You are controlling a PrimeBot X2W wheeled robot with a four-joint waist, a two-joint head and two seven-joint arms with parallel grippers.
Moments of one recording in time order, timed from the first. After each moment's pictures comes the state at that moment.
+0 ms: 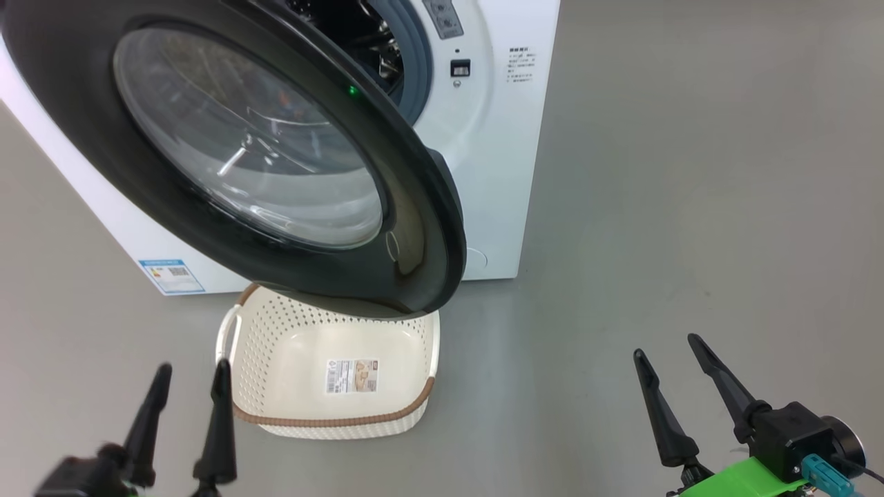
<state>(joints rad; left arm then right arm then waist) 0.09 0.19 -0.15 -0.19 -0.47 0.05 -0.10 0.09 -0.05 0.03 -0.15 0.10 0.13 -0.10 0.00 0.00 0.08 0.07</state>
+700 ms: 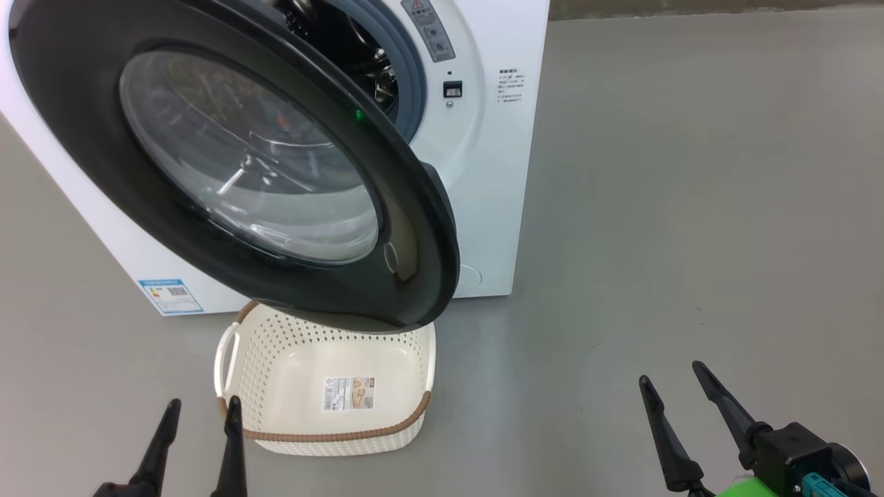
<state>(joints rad) 0.14 0.21 -0.20 -0.11 -0.33 0.12 -0.14 0.14 -0.05 0.02 -0.15 0.10 0.13 -0.08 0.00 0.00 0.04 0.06</state>
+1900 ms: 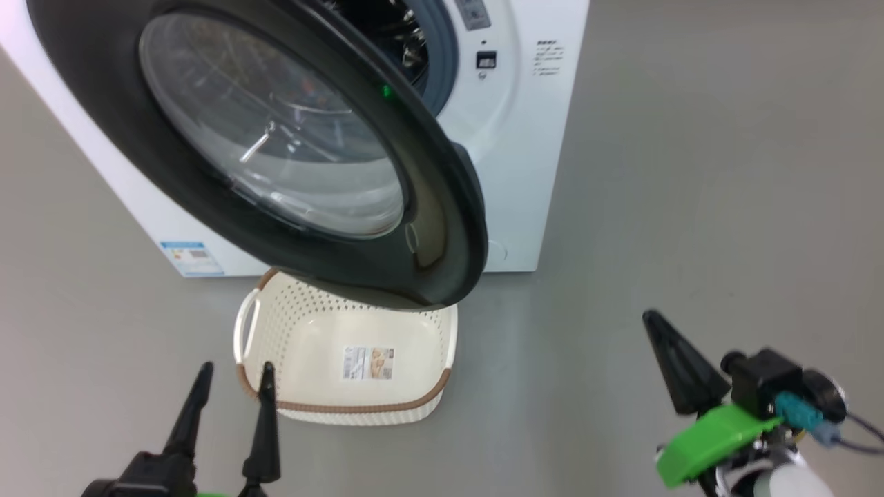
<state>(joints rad) 0.06 0.18 -0.27 -0.10 -0.32 0.14 -0.17 -0.04 -0.10 0.06 -0.03 0.12 0.13 -0.05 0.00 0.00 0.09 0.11</state>
